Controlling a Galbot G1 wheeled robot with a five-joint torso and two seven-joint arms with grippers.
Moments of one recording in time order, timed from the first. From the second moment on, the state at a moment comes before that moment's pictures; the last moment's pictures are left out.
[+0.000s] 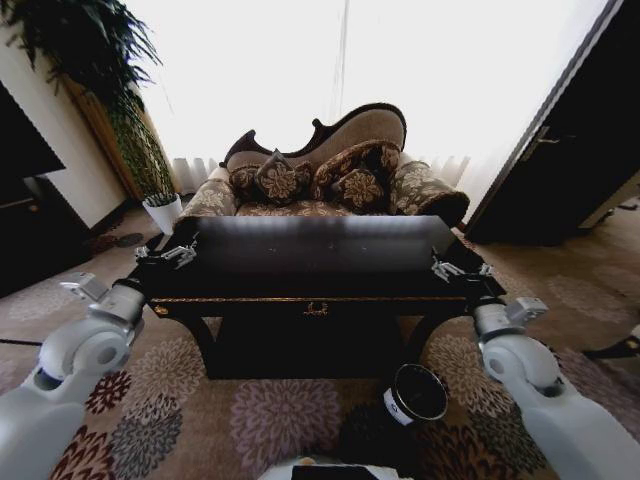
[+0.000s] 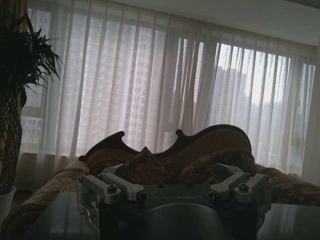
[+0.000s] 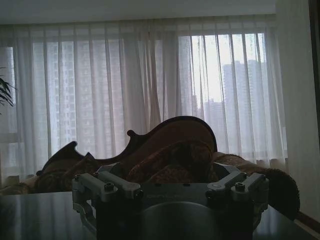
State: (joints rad) left arm 1.34 -0.71 -0.81 -2.18 -1.05 0.16 -0.16; right arm -1.39 0.81 0.72 2.06 0.81 0.02 0.20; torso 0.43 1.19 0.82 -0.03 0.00
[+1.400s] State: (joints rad) left arm 1.34 -0.71 -0.81 -2.18 -1.05 0.16 -0.16; right arm -1.39 0.81 0.72 2.07 0.81 0.03 0.20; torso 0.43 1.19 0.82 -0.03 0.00
